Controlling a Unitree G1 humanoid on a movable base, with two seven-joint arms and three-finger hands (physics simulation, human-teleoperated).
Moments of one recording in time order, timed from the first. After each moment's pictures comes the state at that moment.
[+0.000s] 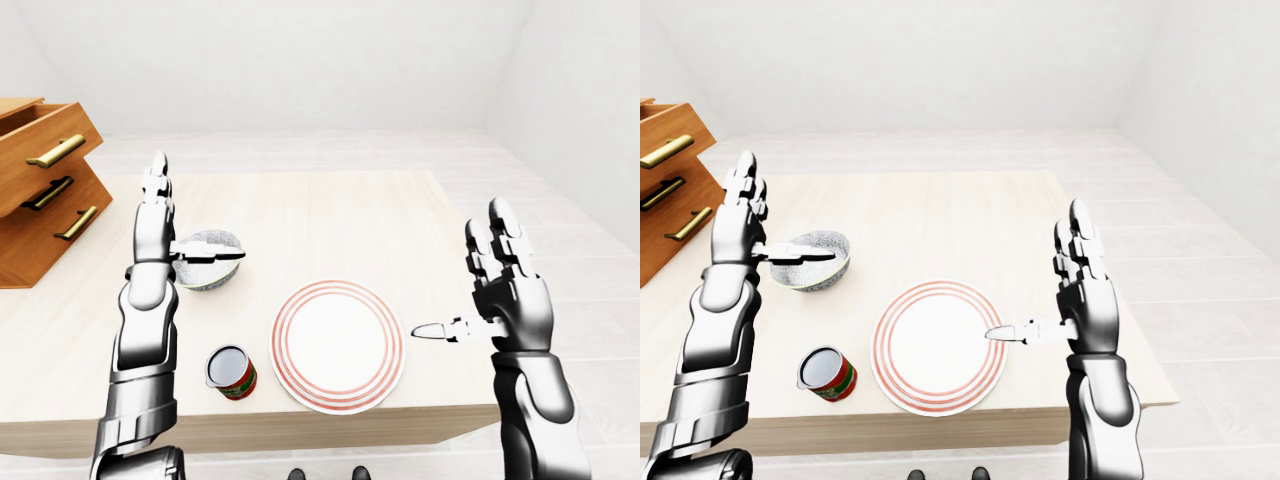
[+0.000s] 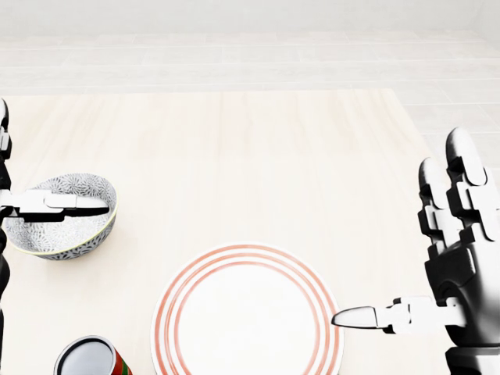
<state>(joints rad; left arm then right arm) -0.42 0.32 0.24 0.06 0.09 0.09 -0.03 0.14 -0.02 -0.19 -0.59 0.10 0.09 0.18</state>
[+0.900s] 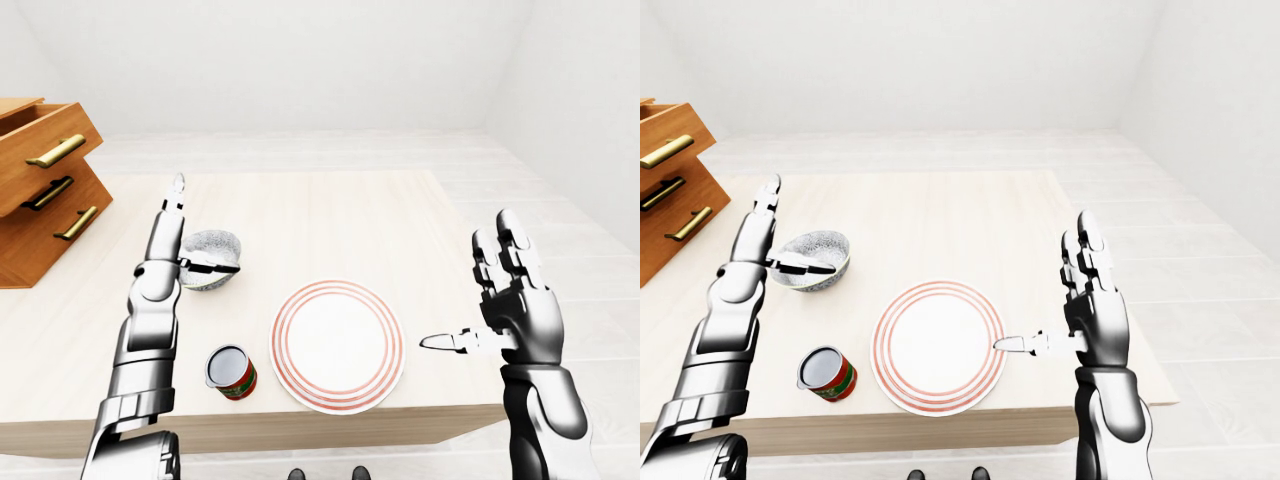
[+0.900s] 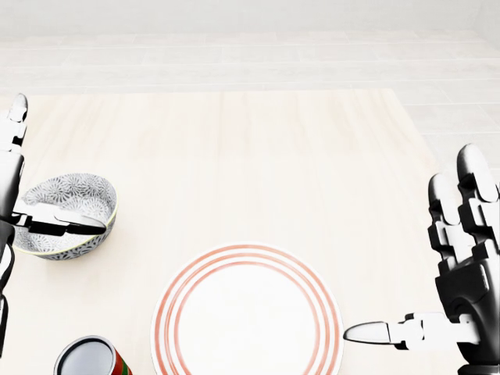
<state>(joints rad) -0.49 0.37 0.21 0.30 0.32 0.09 -0.08 0.19 0.00 -0.24 -0.61 0.13 0.09 0.22</state>
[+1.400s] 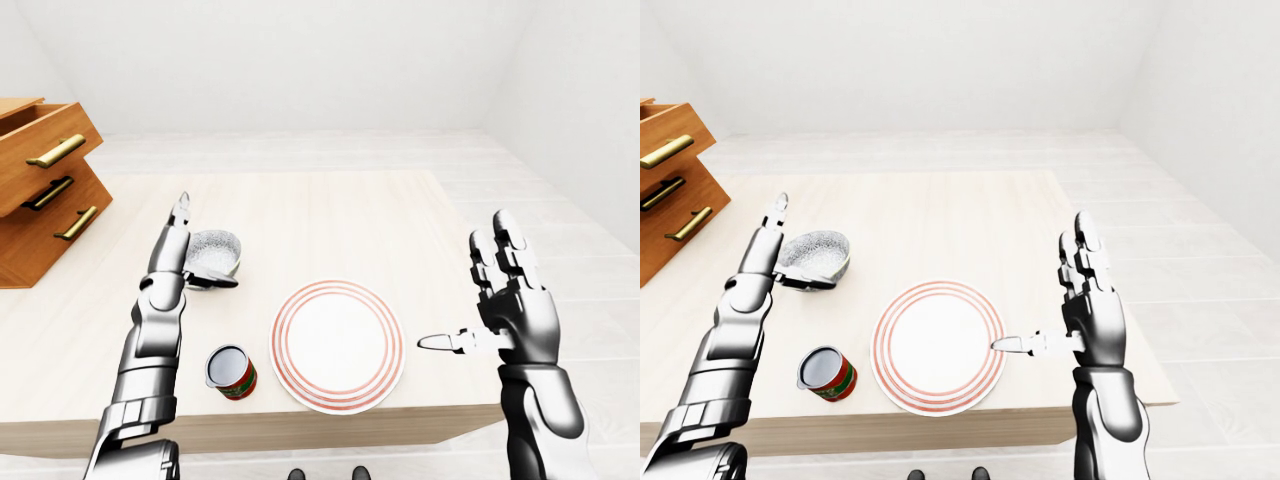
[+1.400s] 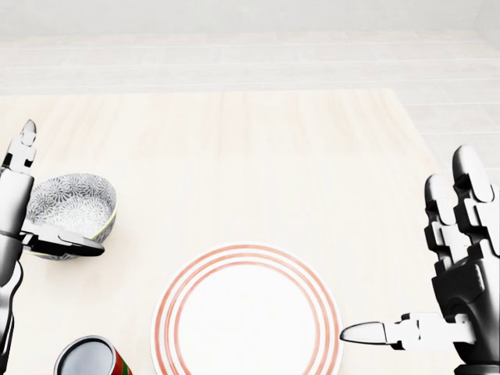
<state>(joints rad) -0.45 0.36 0.19 0.35 0.44 0.09 -0.05 0.20 0.00 -0.23 -0.61 0.12 0.09 0.22</state>
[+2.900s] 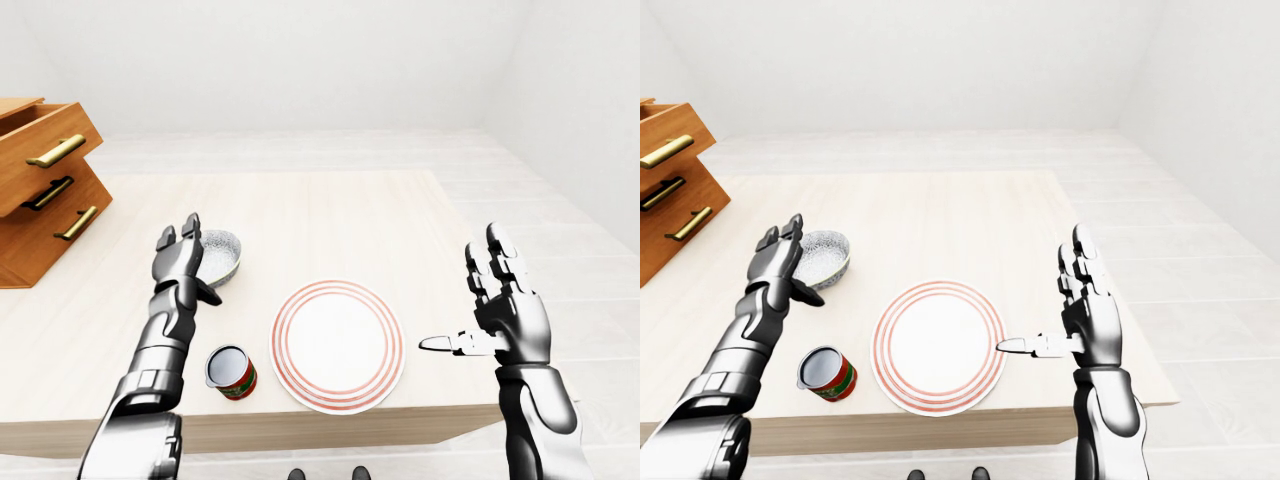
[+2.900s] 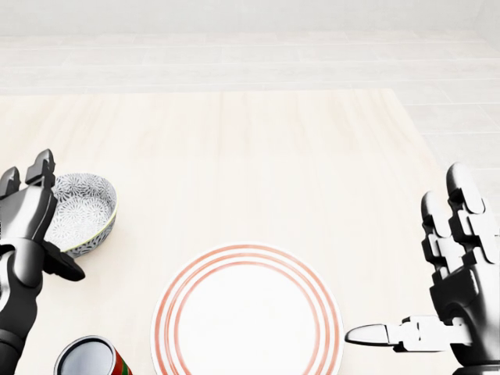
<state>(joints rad) -0.58 0.39 0.08 0.75 0.88 0.09 0.11 0.20 -0.01 -0.25 -0.52 0.14 0.09 0.23</state>
